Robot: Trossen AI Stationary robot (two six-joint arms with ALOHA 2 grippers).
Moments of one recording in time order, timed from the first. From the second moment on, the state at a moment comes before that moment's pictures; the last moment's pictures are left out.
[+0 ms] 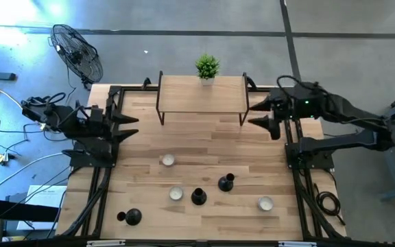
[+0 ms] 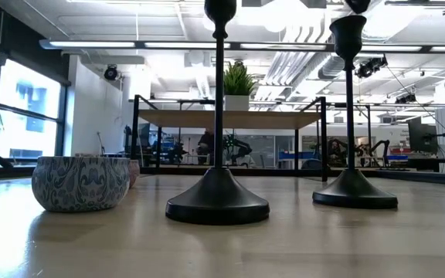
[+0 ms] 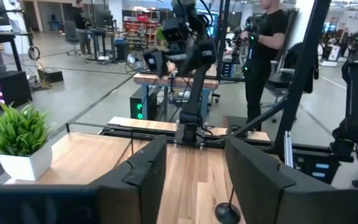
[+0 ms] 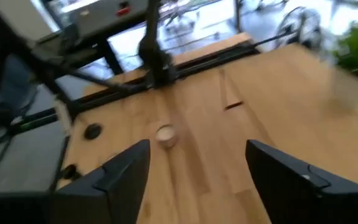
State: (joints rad) left arm -0.49 0.61 1.00 -0.37 -0.62 -0.08; right arm -0.20 0.90 1.16 -0.65 -0.13 0.24
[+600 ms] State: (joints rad) left arm -0.49 0.61 1.00 -0.41 -0.62 -0.09; right arm 0.19 1.04 1.16 -0.53 -0.01 0.14
